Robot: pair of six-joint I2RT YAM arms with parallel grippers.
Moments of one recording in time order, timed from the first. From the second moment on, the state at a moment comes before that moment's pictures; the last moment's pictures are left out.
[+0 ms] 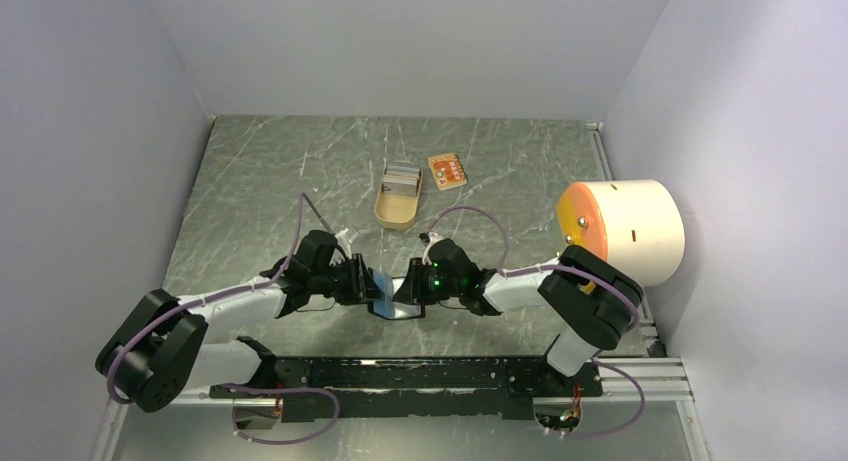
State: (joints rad) left arm -0.59 1.22 0.37 0.10 0.44 -0.83; right arm 0.90 1.62 0.53 0.45 -0.22 0.81
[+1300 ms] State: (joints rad) left arm -0.77 1.32 0.60 -0.18 0.21 -0.82; right arm 0.92 1.37 0.63 0.17 -0.09 0.78
